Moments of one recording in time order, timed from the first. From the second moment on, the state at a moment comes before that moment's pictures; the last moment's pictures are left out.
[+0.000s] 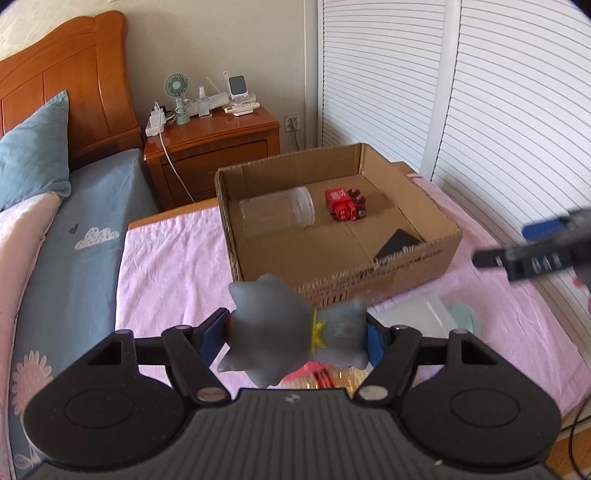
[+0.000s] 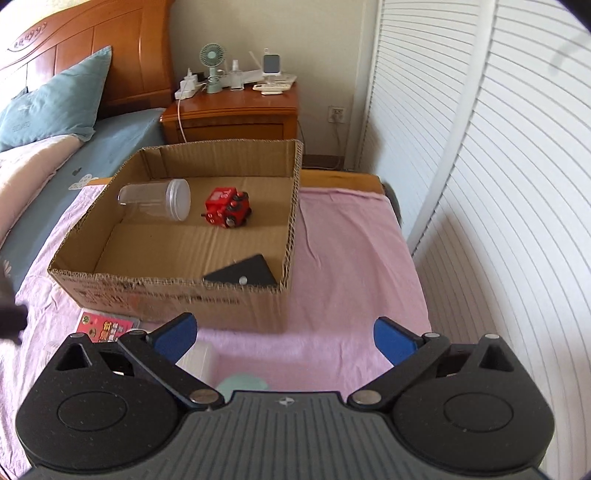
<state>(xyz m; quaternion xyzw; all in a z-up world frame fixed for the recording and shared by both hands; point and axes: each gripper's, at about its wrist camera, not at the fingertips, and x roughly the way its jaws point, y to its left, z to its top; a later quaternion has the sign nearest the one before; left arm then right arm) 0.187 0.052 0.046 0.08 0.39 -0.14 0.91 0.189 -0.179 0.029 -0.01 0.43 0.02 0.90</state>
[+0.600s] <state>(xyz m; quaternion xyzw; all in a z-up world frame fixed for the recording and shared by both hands) 0.261 0.018 0.038 0.09 0.38 -0.07 0.92 0.160 -0.199 0.018 0.03 0.43 0.00 0.90</state>
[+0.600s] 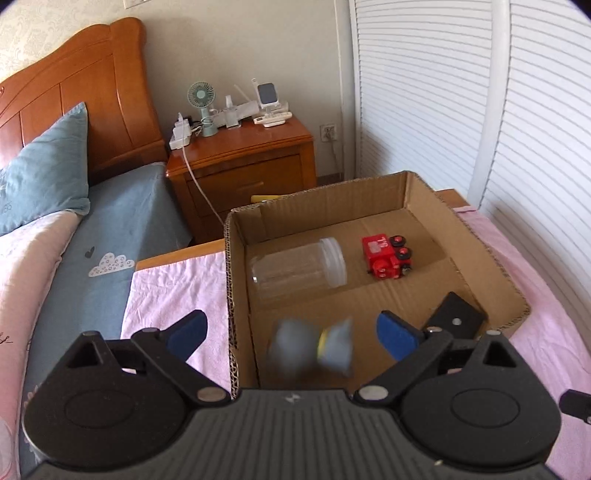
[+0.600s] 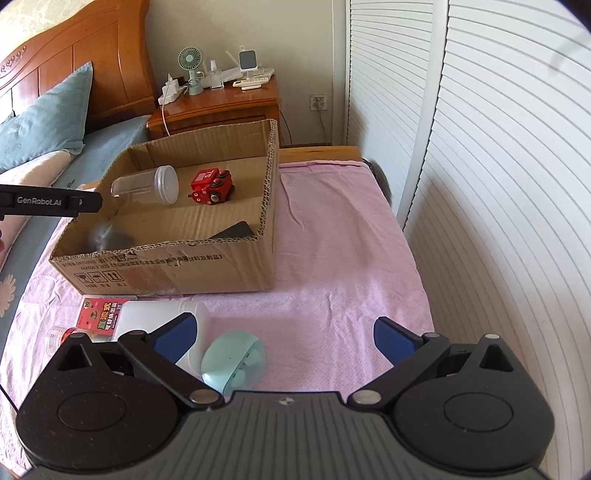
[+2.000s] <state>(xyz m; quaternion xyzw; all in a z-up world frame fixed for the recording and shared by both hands) 0.107 0.077 0.009 0.03 0.35 -0.02 0.94 0.160 -0.131 -0.044 0.02 0.50 0.00 0.87</state>
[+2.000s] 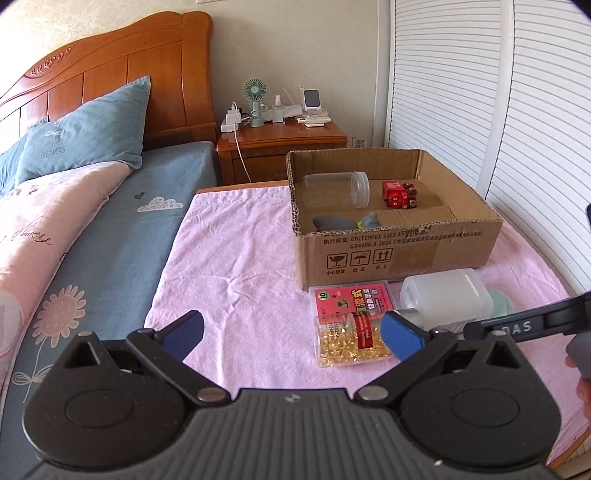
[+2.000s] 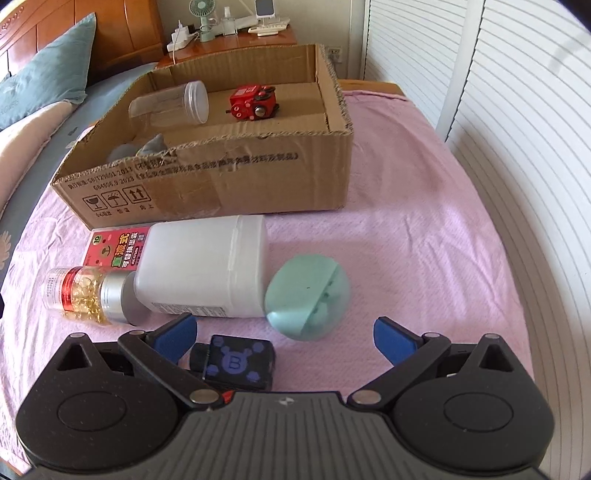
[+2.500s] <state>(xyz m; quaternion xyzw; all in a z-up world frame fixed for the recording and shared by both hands) 0.102 0.069 0.002 0.03 0.36 -0.05 0.93 0.128 -0.145 -0.055 -0.04 0.53 0.00 0.85</state>
